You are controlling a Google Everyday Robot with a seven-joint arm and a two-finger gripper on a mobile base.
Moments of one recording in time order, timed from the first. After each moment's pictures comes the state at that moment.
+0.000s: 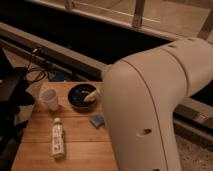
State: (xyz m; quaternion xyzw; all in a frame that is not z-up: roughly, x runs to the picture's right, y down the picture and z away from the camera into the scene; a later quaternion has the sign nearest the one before) arm -0.044 0.107 0.805 -0.34 0.18 0.82 0.43
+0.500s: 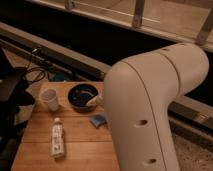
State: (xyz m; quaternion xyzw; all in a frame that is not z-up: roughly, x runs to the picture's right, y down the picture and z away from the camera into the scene) arm -0.040 0.136 0.827 -0.34 0.19 0.83 0.40
